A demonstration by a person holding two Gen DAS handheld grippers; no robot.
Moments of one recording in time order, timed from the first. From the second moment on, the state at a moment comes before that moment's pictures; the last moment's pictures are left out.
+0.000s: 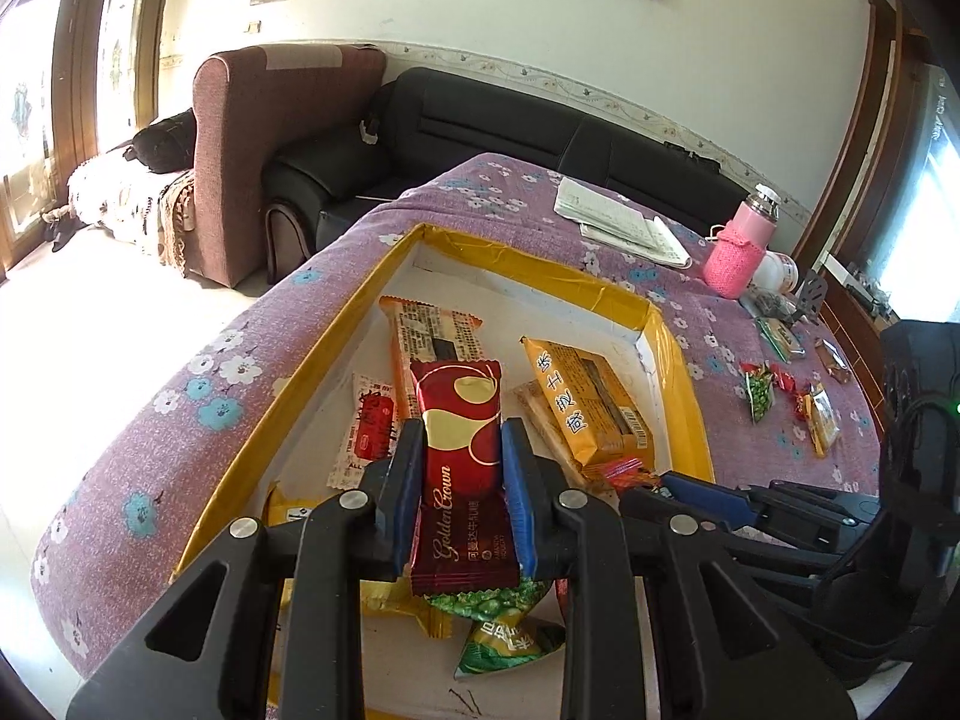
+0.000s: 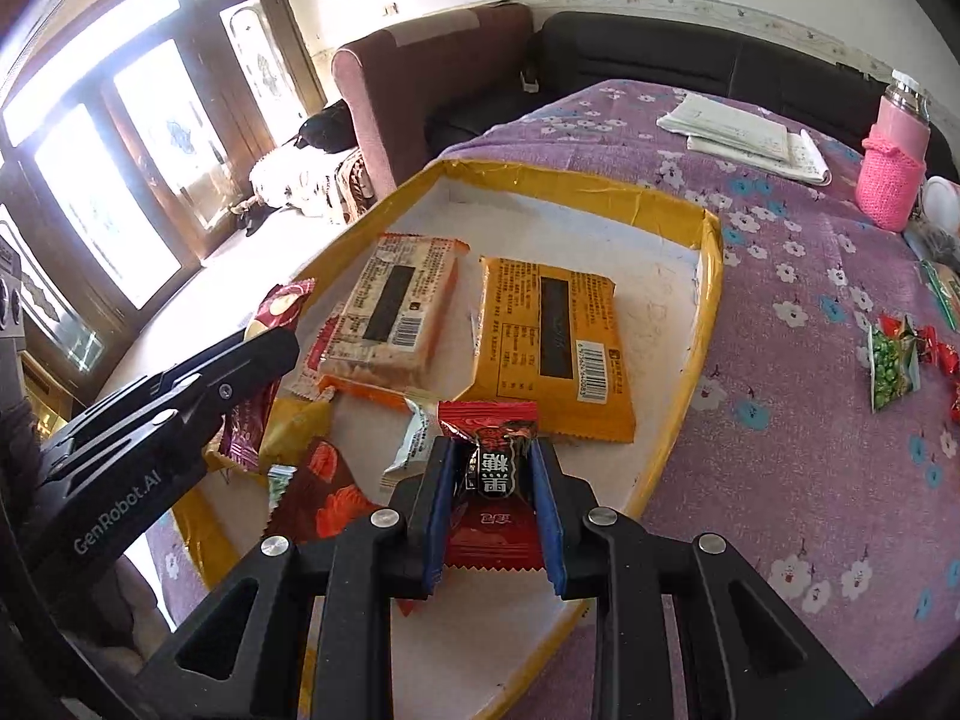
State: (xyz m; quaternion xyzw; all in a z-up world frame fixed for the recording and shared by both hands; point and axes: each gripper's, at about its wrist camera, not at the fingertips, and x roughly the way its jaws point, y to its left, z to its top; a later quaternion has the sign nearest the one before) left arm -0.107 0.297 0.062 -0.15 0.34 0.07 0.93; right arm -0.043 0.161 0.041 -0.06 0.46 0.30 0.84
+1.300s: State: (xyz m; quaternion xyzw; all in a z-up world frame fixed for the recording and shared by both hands) left arm -0.150 0.228 0.110 -0.17 0.33 0.00 0.93; right arm -0.050 0.046 0.062 0.05 0.43 0.25 0.87
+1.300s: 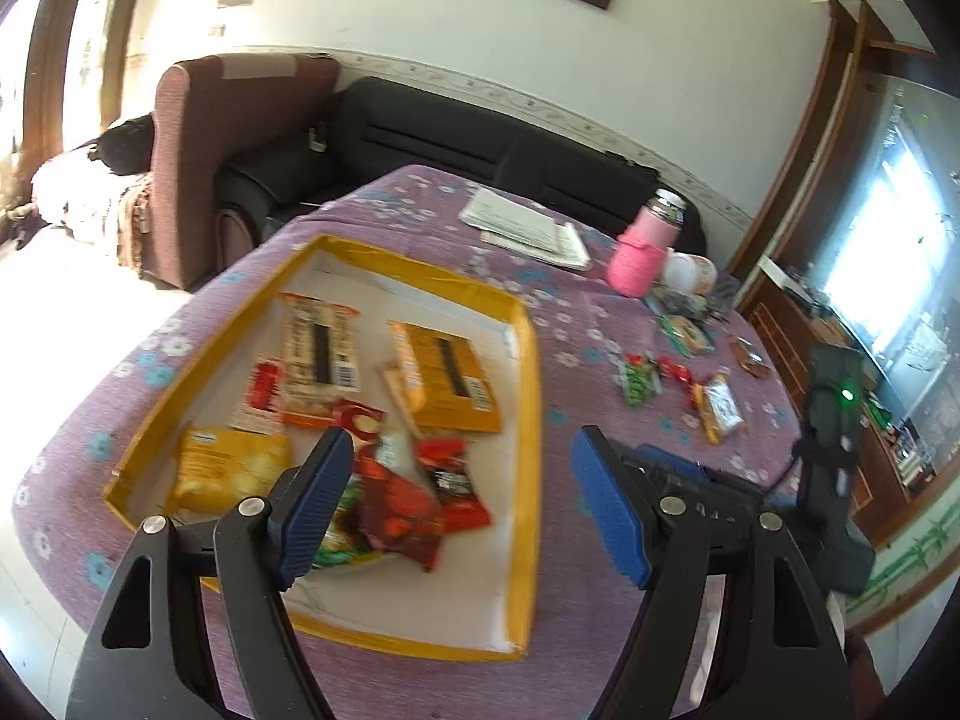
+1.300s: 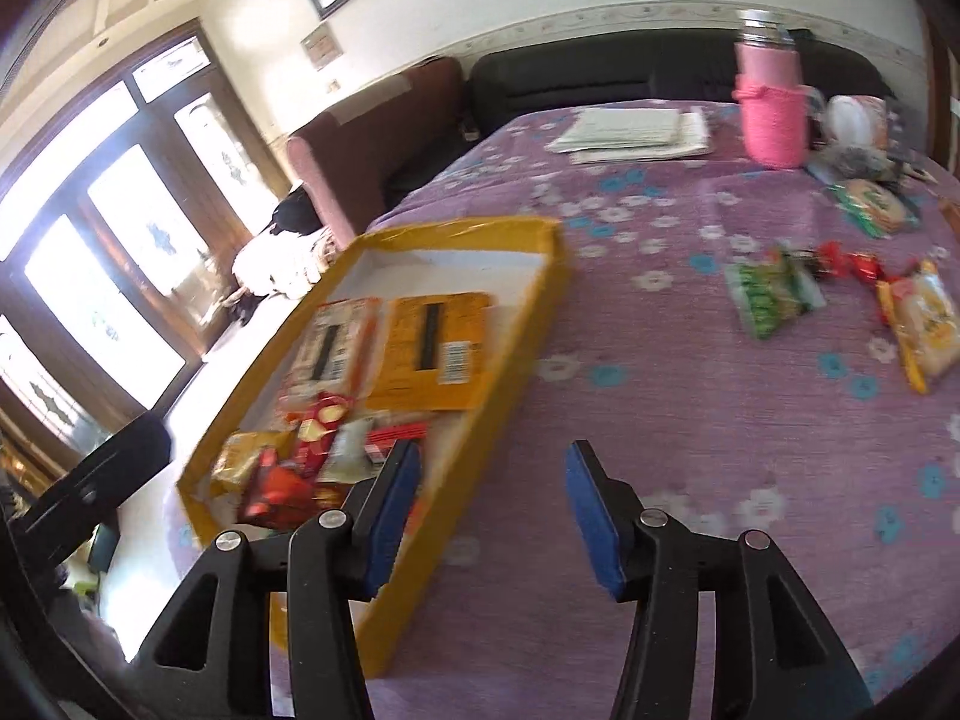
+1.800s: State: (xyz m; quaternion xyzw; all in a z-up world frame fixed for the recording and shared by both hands) left arm -0.122 0.185 0.091 -0.17 0.34 -0.06 0.92; right arm 0.057 -0.109 0.064 0.15 0.43 0.13 0.88
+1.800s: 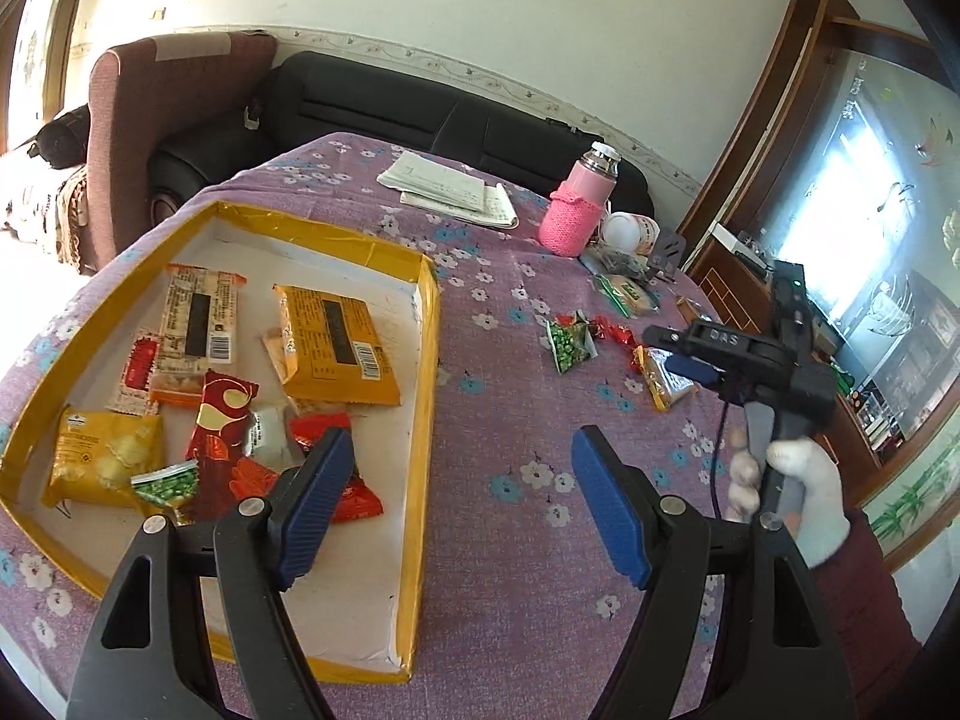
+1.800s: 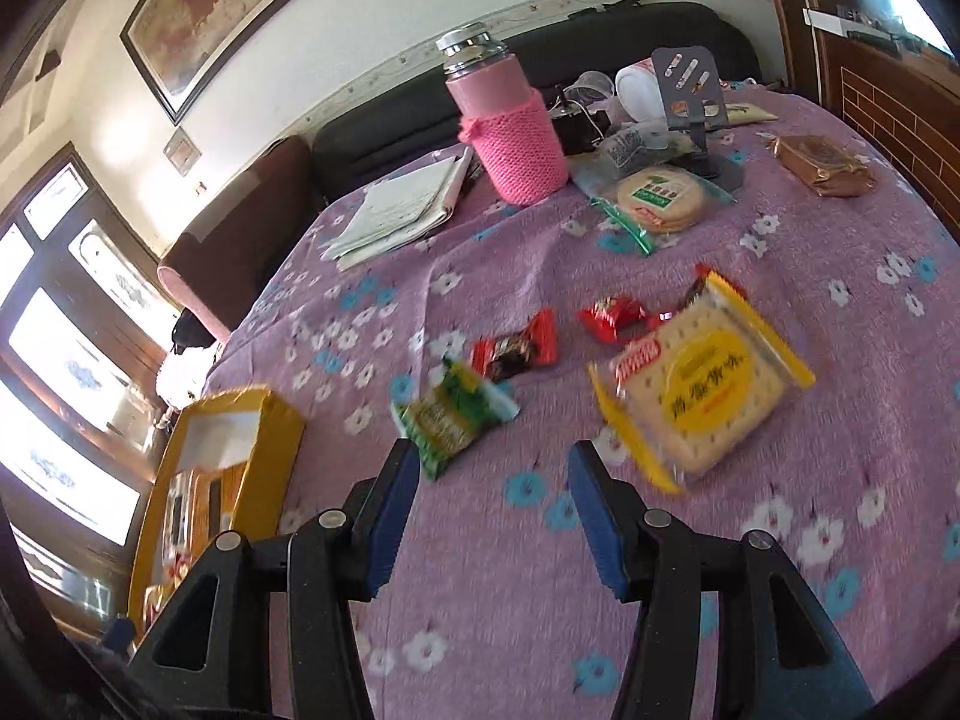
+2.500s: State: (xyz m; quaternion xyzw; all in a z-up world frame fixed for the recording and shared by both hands) left arm -0.115 0.182 0.084 -0.16 0.35 -0.08 0.92; right arm 0.126 -0.022 0.016 -0.03 0.54 0.17 0.82
